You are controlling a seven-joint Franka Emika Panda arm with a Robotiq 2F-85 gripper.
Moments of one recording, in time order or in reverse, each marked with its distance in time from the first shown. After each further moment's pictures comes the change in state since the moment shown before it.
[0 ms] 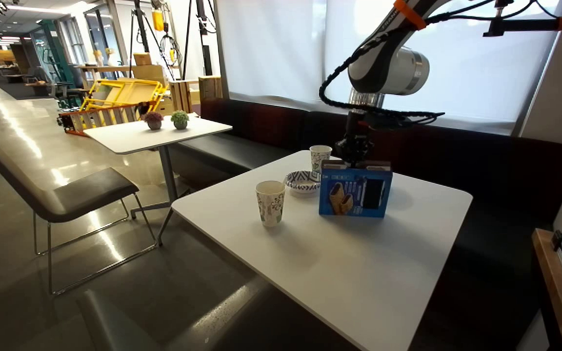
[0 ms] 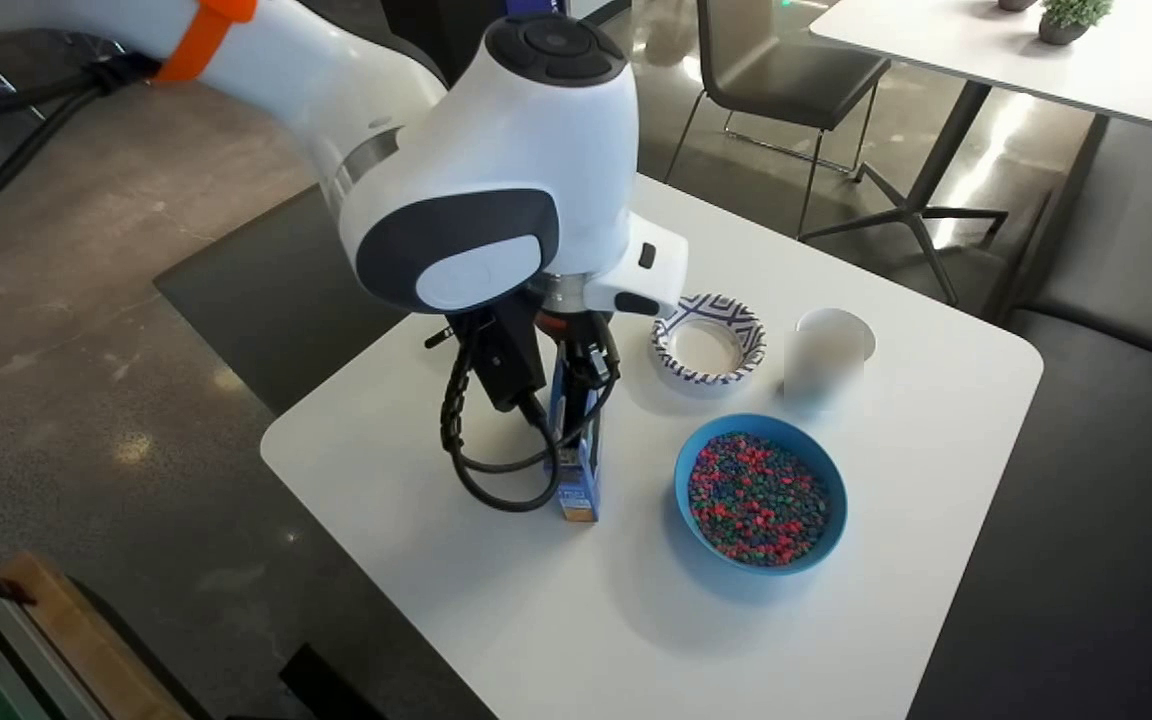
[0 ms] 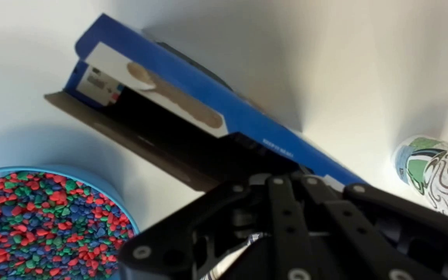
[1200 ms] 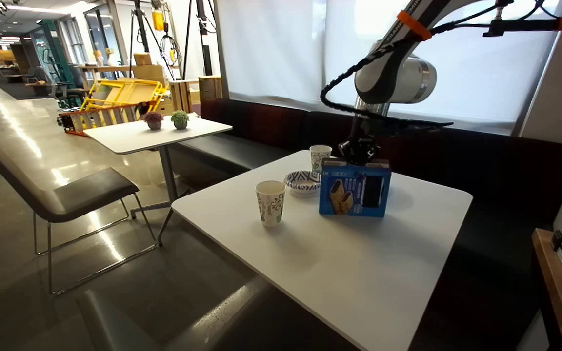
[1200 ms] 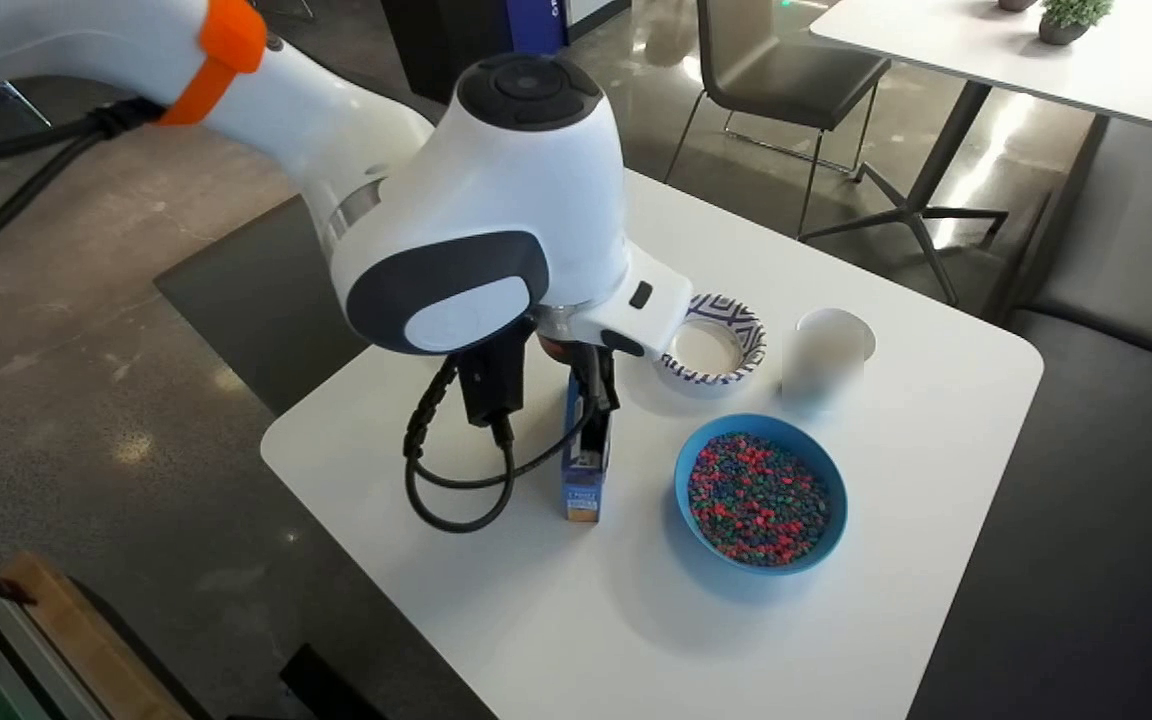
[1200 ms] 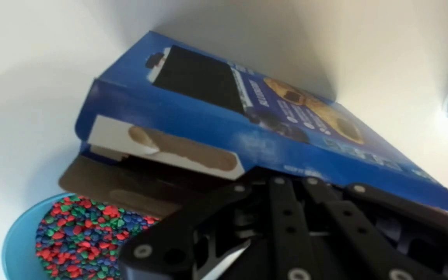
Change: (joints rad) arm 0.041 0.005 -0.058 -0.059 -0.015 0.136 0.224
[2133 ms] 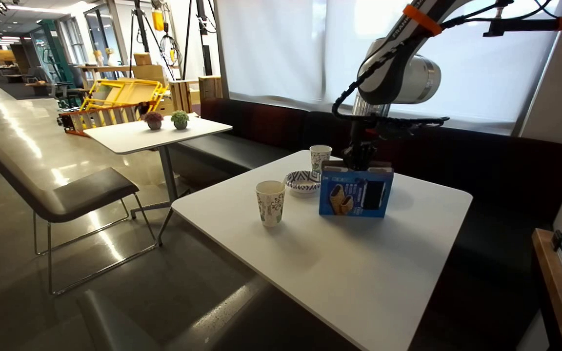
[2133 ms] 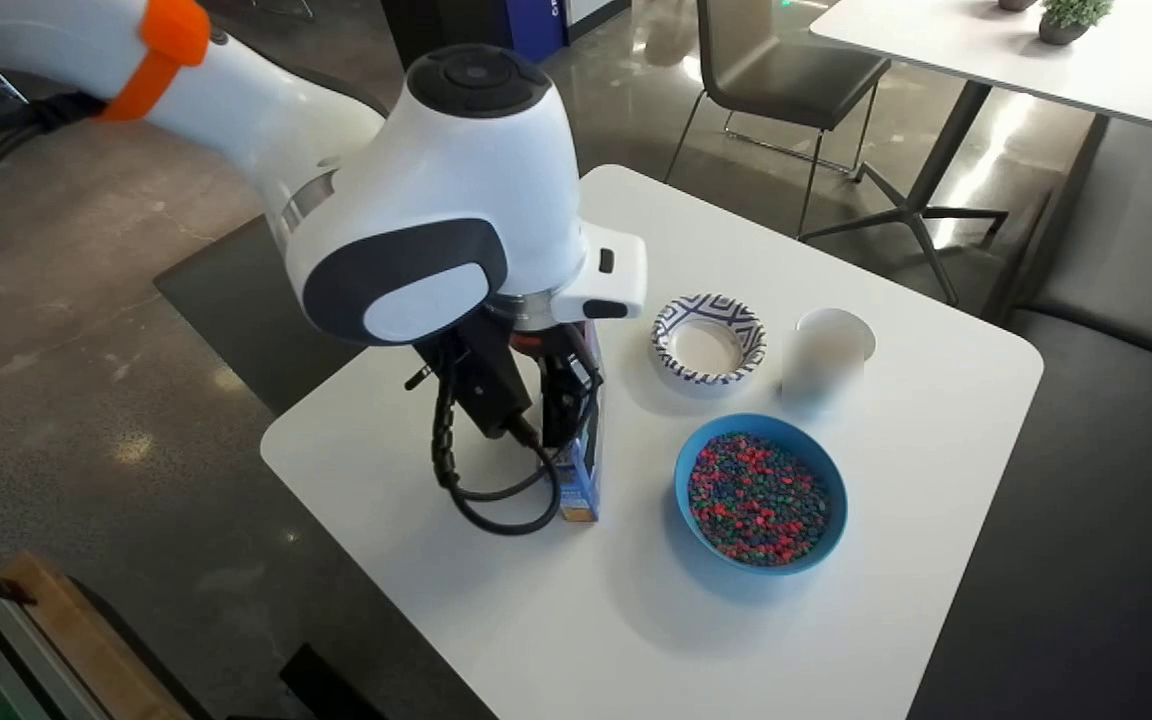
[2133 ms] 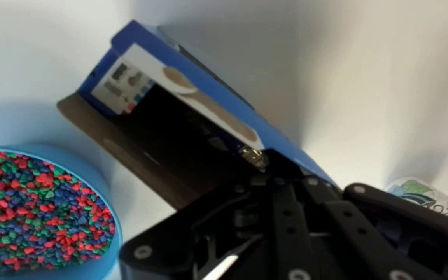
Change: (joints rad) arm -0.006 -0.043 0.055 -0.057 -0.026 -0.004 -0.355
